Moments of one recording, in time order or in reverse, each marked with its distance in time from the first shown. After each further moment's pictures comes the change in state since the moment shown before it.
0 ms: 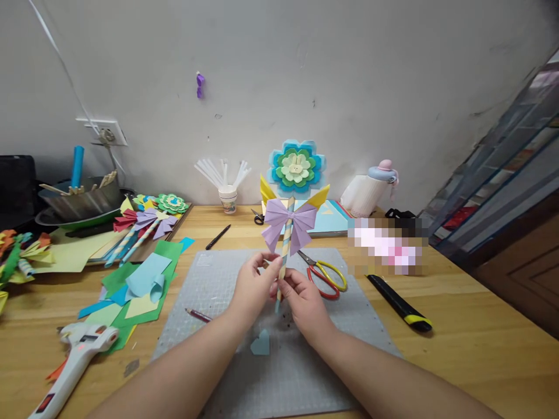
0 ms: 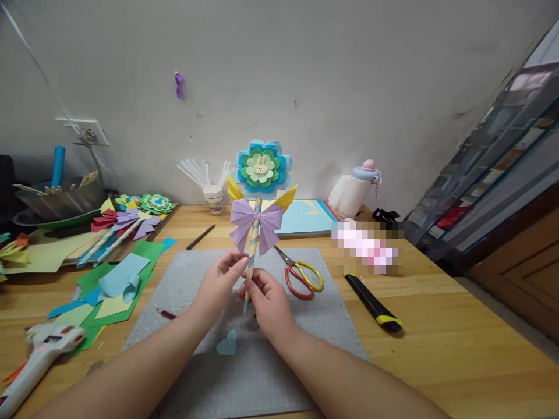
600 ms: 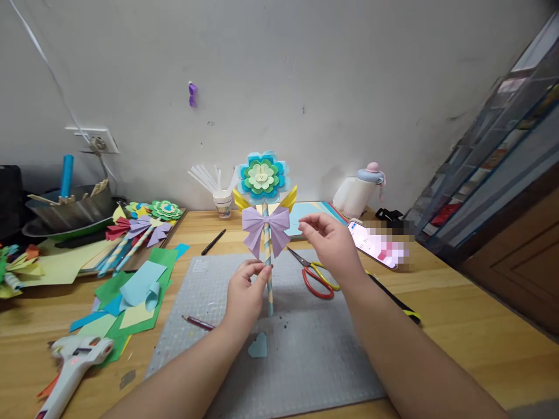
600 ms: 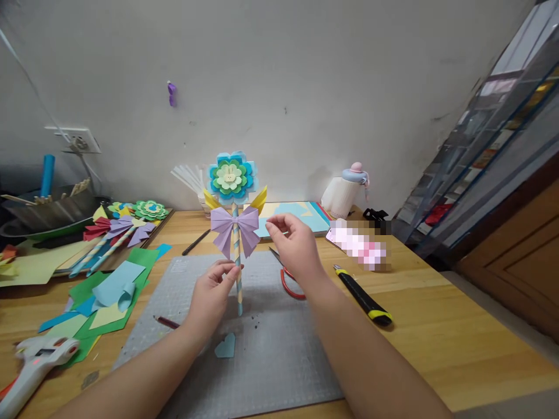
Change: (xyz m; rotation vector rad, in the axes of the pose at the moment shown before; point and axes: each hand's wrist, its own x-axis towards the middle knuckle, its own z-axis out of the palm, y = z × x) left_hand -0.007 -0.013 -0.007 0.114 0.039 0.095; right_hand 0.049 -0.096 -0.044 -0.429 0.295 -0.320
